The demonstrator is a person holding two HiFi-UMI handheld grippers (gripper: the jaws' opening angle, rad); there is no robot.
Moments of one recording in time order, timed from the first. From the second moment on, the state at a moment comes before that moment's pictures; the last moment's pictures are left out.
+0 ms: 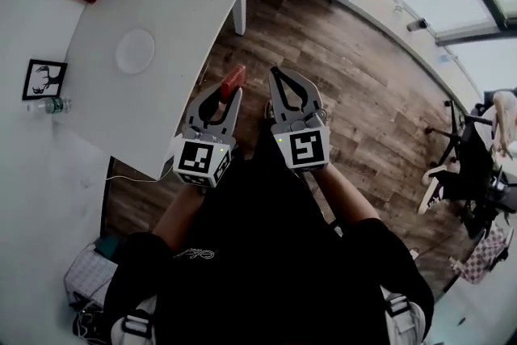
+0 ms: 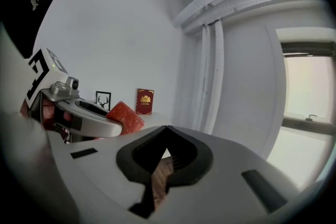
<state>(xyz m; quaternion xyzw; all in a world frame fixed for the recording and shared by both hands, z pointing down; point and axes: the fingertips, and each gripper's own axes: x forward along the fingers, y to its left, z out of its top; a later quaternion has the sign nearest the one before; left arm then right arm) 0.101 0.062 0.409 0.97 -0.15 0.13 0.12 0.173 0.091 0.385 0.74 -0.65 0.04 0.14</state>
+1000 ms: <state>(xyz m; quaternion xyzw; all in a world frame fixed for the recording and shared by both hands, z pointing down) -0.026 -0.118 0.440 0.85 -0.37 0.36 -0.12 0.042 -0.101 0.444 0.32 -0.89 -0.09 0.32</state>
